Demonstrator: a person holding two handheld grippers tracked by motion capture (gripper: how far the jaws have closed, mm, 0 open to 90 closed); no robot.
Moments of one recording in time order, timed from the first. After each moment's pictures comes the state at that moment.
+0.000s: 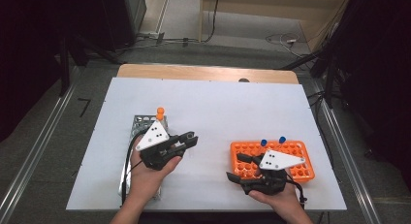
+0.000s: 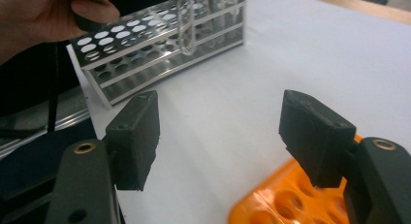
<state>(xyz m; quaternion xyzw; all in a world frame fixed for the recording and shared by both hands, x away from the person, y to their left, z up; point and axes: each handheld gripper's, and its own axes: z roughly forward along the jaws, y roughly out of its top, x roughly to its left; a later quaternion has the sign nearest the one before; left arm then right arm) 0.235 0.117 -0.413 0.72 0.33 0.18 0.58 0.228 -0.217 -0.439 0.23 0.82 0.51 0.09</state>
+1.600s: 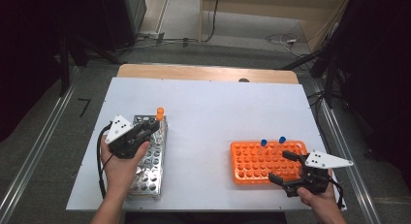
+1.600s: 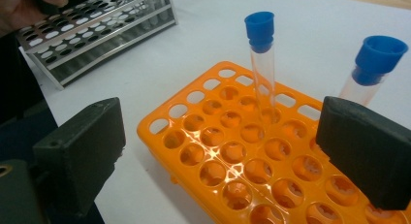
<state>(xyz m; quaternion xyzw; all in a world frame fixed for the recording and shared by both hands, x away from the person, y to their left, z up) 0.251 0.185 -0.438 0.67 0.44 0.27 0.53 0.237 -0.316 -0.444 0.30 0.80 0.50 0.11</state>
